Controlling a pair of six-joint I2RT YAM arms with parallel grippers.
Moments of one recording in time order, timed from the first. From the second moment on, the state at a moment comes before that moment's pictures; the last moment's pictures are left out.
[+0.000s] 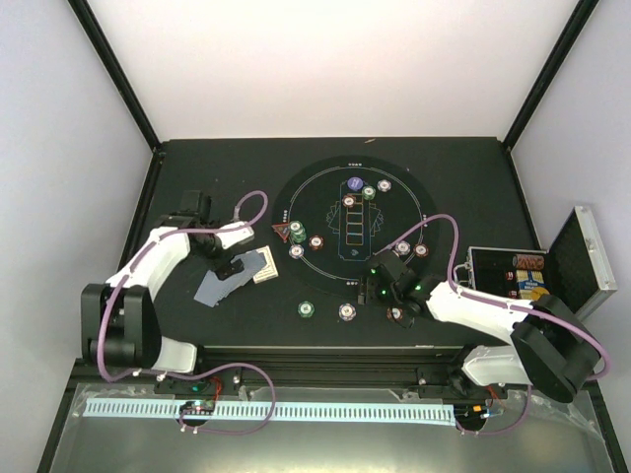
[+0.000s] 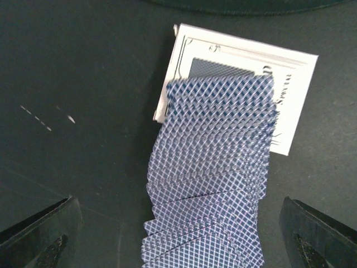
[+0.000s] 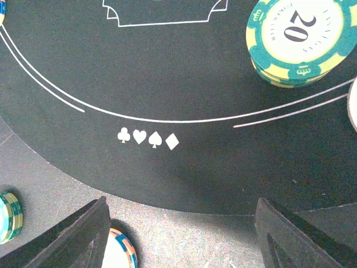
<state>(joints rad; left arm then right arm) -0.06 1.38 0.92 -0.75 0.24 0.86 0.79 1.28 0.55 -0.26 0.07 0.76</state>
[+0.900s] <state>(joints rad) 0.27 1.44 0.82 -0.79 0.40 0.82 0.79 1.29 0.55 -0.25 0.06 0.76</state>
